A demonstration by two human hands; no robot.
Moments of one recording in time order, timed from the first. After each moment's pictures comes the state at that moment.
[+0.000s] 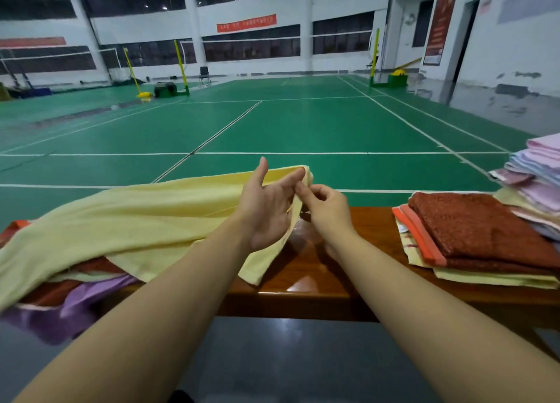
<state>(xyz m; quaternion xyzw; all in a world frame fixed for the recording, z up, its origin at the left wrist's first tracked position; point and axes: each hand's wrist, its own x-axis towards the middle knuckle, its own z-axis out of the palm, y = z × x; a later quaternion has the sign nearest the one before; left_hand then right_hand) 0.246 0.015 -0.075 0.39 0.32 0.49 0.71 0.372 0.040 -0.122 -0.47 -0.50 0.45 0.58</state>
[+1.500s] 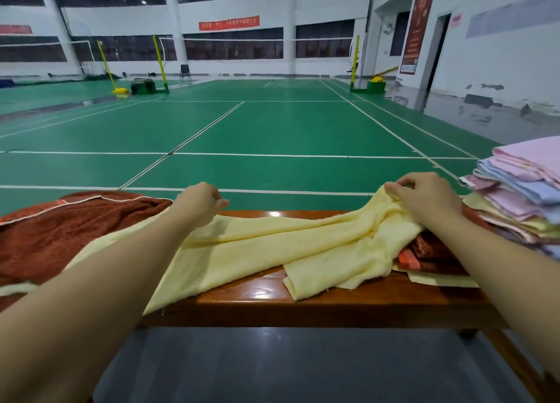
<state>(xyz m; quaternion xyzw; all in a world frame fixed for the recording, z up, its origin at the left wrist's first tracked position) 0.155 0.089 -0.094 0.68 0.72 0.16 0.07 0.573 0.057 -0.083 -0.74 -0.59 0.01 0.32</state>
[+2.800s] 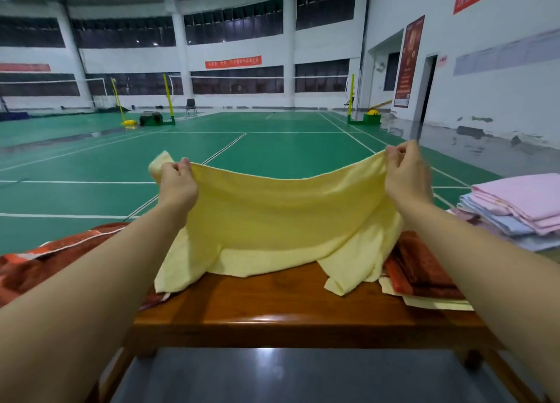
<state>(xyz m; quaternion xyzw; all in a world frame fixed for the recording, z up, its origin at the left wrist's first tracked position) 0.131 0.064 -0.006 0.44 0.63 0.61 0.20 0.522 0.057 0.002 -0.63 -0.54 -0.03 0.57</state>
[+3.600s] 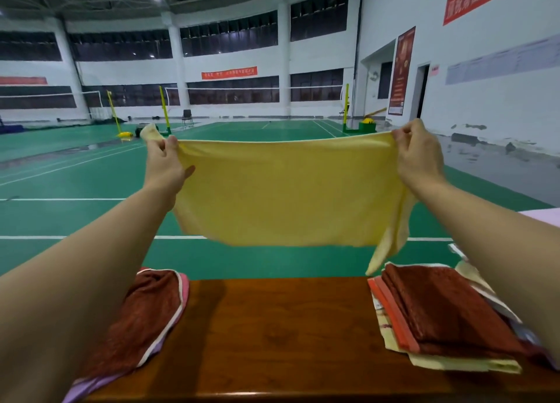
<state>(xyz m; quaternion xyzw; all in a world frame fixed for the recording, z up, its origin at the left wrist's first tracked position) 0.131 0.139 0.088 0.45 0.50 0.69 0.25 0.565 0.131 0.090 -0.59 -0.59 -0.12 0.54</state>
